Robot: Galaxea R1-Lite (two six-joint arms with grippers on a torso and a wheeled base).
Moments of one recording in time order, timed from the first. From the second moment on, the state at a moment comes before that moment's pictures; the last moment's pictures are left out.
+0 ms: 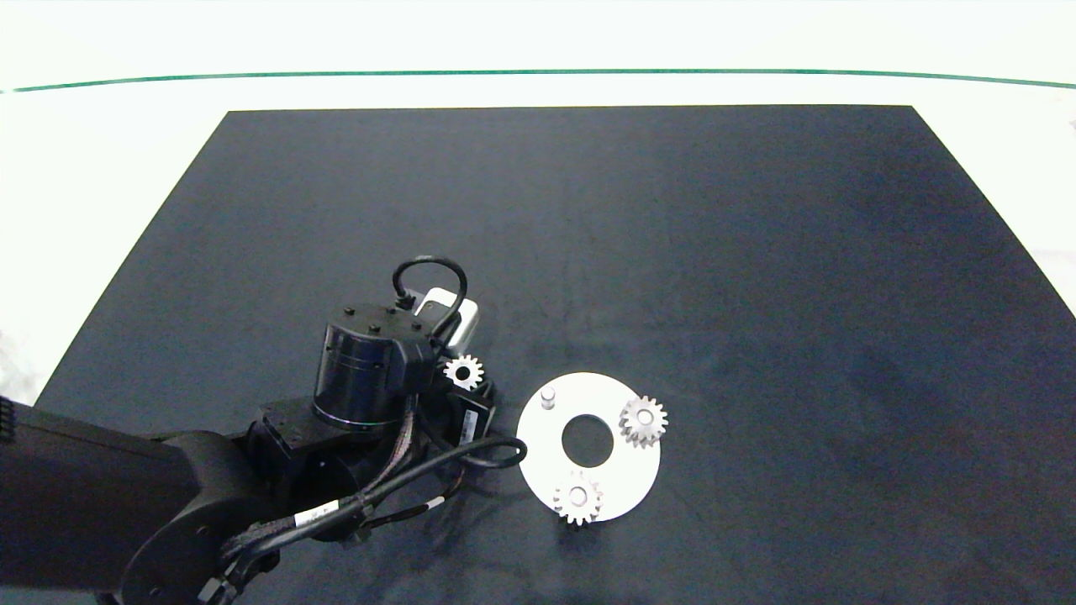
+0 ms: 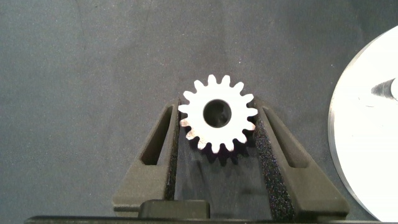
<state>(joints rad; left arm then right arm) -0.70 1.73 -0.75 -0.58 0.41 0.09 0.62 0.62 -0.90 0.59 -0.26 0.14</state>
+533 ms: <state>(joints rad) -0.75 1.61 -0.81 -0.34 0.41 0.09 0.62 0.62 -0.89 0.59 -0.26 0.14</state>
